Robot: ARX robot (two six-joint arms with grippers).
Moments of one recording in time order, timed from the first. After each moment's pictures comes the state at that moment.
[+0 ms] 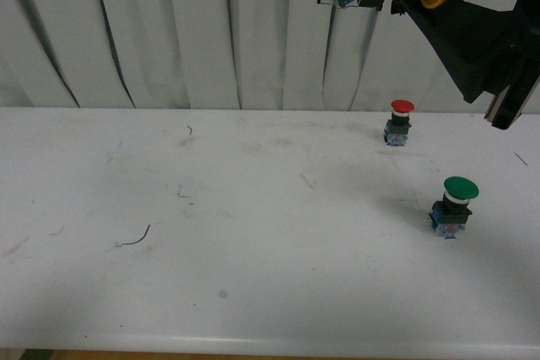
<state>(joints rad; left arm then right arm) 0.00 0.04 0.05 -0.01 0.00 -0.01 0.24 1.69 0.62 1.28 -0.49 1.26</state>
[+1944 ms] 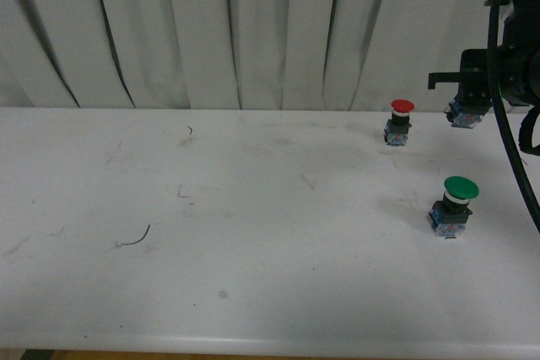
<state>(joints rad) 0.00 0.01 0.01 0.00 0.00 -0.01 0.11 2.08 1.26 0.43 0.23 0.03</state>
